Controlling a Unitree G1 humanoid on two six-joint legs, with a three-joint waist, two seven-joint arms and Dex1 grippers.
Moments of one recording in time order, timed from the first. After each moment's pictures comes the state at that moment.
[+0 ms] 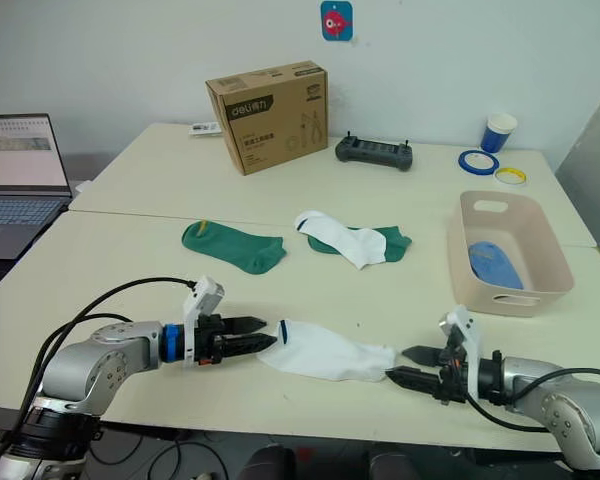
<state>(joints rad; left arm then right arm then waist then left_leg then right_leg) -0.24 0.69 0.01 -0.10 -0.56 0.82 -1.03 0.01 -0.71 -0.10 -0.43 0.81 0.97 0.80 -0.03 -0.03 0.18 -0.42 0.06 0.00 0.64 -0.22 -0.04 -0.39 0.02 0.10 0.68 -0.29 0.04</state>
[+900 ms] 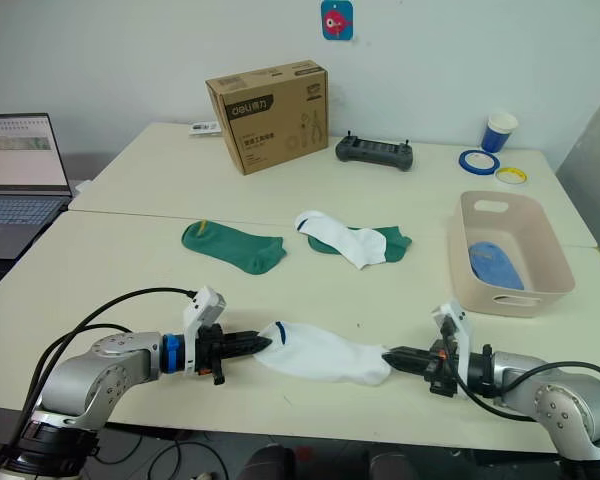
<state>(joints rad) -0.16 0.66 0.03 -0.14 -0.56 0.79 -0.94 -0.06 -0.66 -0.12 -0.42 0.94 1.05 0.71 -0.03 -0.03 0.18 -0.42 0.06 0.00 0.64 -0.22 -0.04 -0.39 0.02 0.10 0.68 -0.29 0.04</state>
